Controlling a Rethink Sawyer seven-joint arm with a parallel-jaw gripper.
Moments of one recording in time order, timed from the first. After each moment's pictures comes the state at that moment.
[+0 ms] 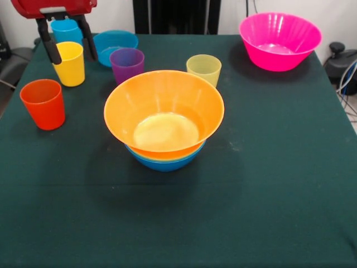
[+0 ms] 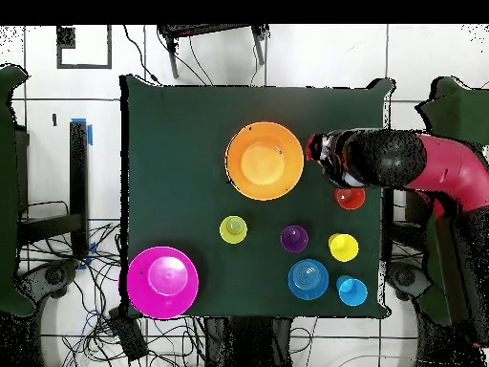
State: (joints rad) arm -0.93 -0.69 0.73 1.50 -0.45 0.88 1.74
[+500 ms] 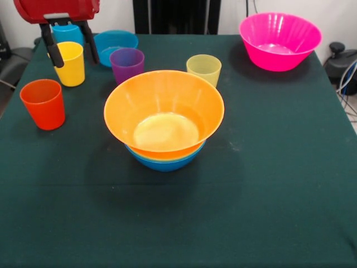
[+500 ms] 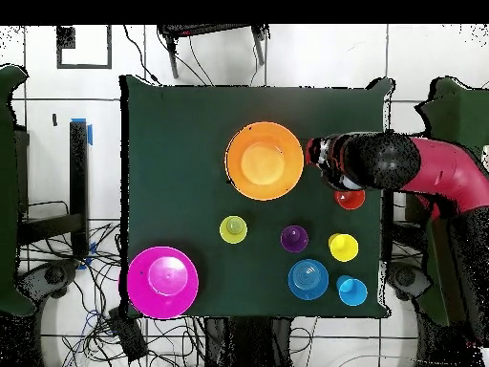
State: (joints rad) arm -0.93 -0.68 0.72 1.51 -0.46 0.87 1.74
